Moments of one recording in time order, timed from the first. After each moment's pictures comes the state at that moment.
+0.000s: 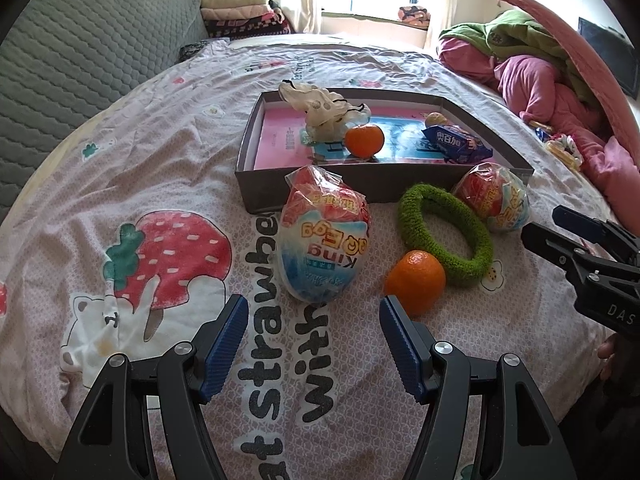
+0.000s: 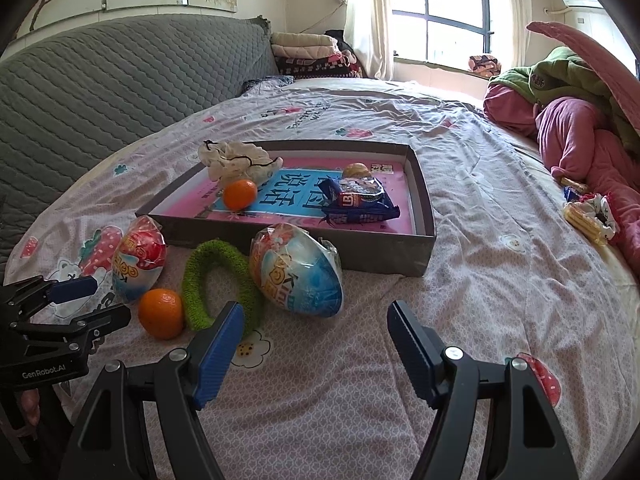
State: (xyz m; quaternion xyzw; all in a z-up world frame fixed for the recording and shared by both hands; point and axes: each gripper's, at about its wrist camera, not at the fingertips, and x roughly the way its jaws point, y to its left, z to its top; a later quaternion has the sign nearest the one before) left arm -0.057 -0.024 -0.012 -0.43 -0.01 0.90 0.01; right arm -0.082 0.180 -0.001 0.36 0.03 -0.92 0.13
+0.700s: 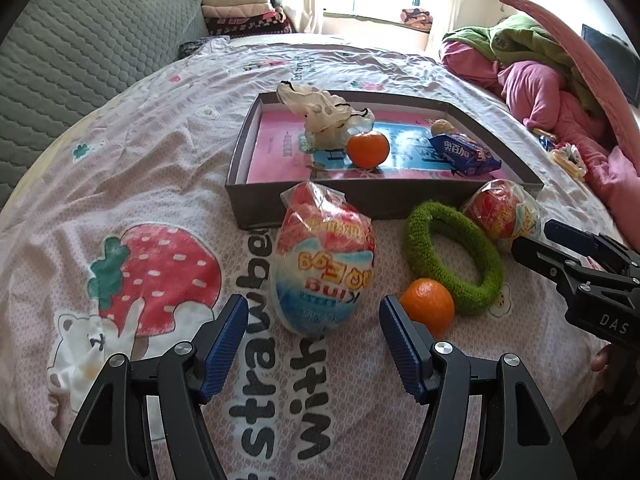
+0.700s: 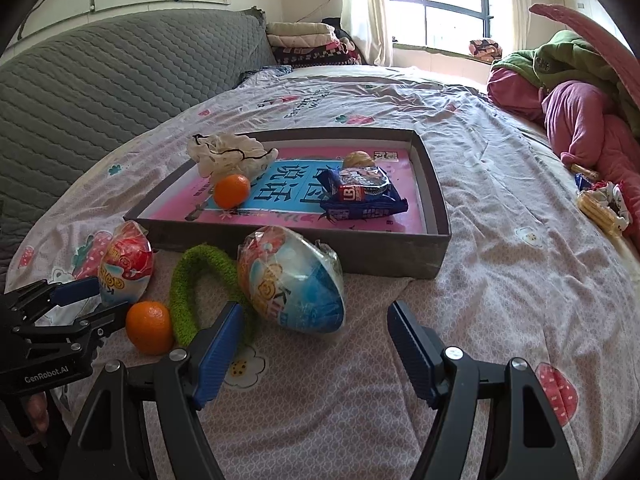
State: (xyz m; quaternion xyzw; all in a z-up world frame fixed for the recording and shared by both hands) left arm -0.081 -0.023 -0.017 -0.43 -0.02 0.90 0.02; right arm -0.105 0.179 -0.011 0.39 0.01 -0.91 0.13
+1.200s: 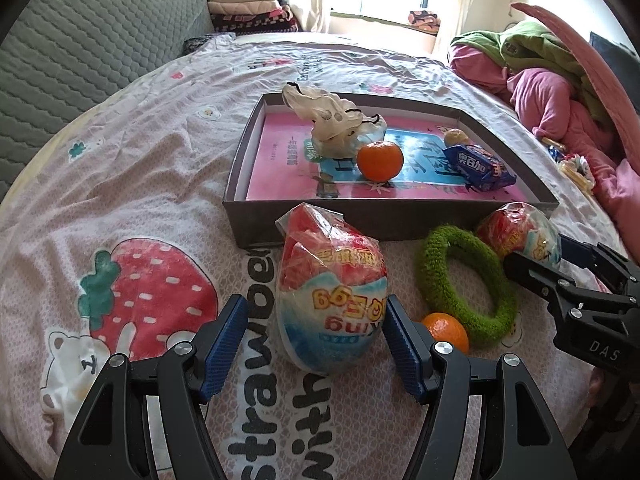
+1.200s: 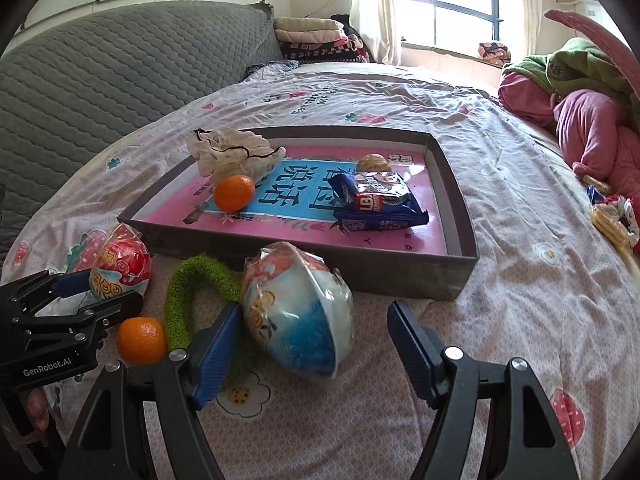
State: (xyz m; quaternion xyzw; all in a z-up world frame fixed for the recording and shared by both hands) left arm -0.101 -0.025 -0.021 -0.43 -0.03 0.90 0.01; right arm -0.123 0.165 -0.016 0.39 0.03 -0.91 0.14
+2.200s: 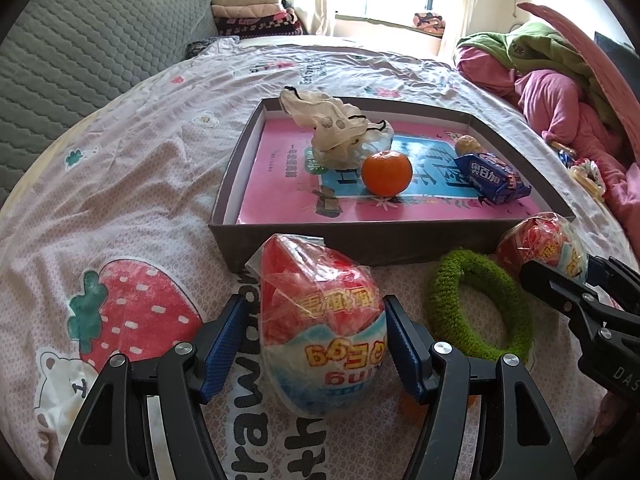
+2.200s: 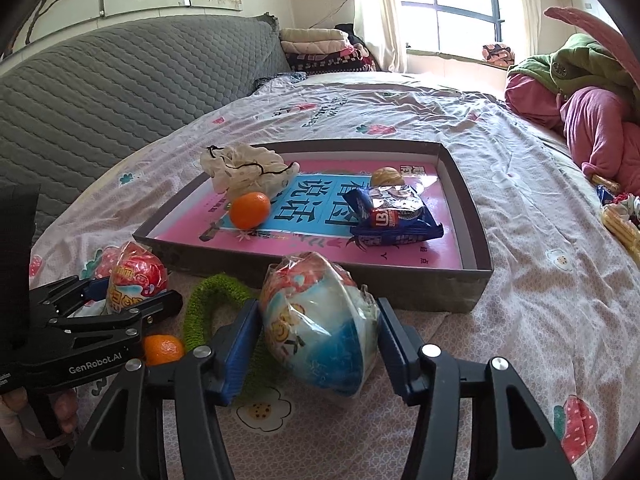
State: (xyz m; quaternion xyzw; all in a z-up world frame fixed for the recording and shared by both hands) left arm -0.121 -0.020 -0.026 -0.42 -0.03 0.91 0.00; right arm -0.122 0.164 -0.011 0.37 0.00 -0.91 0.17
